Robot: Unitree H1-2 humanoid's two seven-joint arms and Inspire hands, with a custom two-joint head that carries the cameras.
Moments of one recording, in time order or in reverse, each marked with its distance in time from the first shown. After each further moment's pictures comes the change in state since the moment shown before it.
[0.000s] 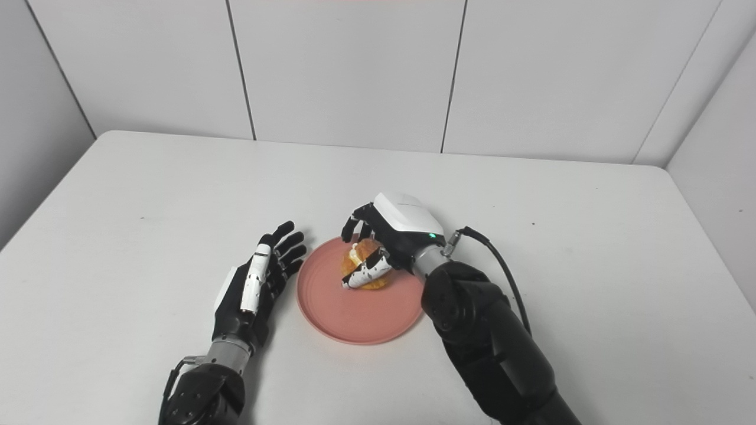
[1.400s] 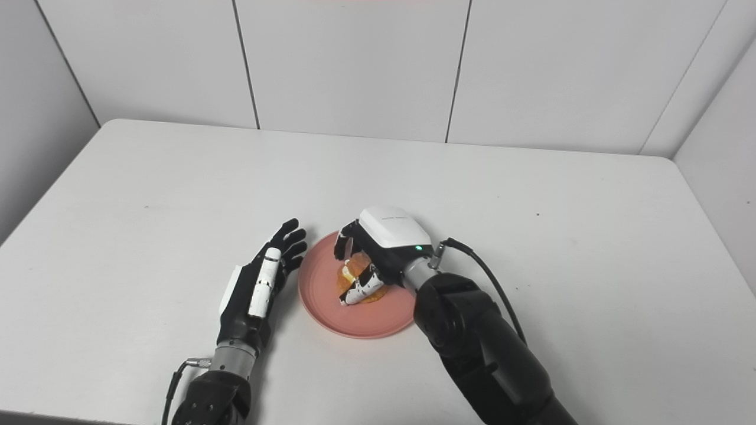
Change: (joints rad) left arm 0.075 -0.001 -0.050 -0.001 0.147 -0.133 0.030; right arm 0.027 -0.031 0.087 -0.053 -0.080 -0.063 0.055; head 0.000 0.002
